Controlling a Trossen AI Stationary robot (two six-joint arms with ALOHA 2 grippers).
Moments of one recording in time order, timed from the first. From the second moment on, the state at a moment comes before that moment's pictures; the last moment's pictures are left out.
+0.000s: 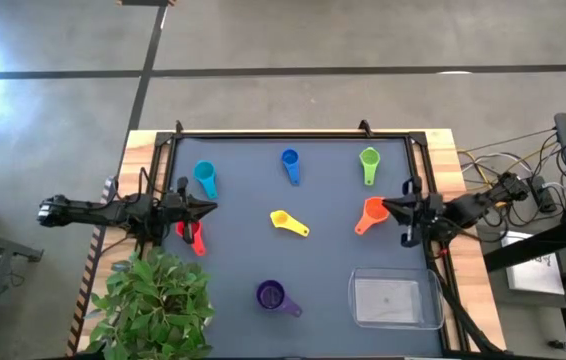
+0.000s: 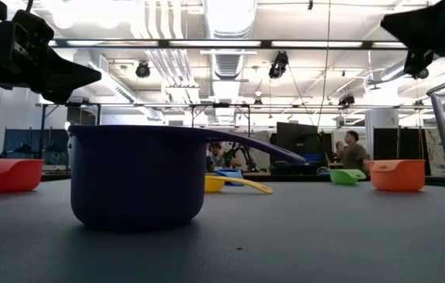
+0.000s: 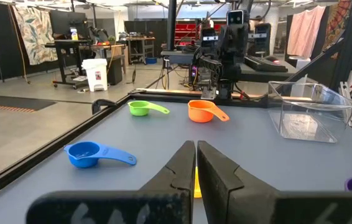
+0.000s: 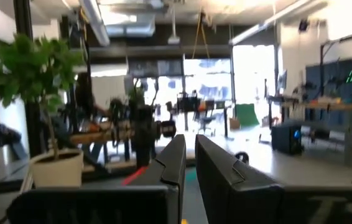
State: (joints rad) left arm -0.09 0.07 0.02 0.05 -0.30 -0.01; right arm 0.46 0.06 0.01 0.41 0.60 -0.19
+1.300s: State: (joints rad) left arm -0.09 0.07 0.02 0.05 -0.30 -0.01; right arm 0.46 0.49 0.66 -0.43 0.99 0.20
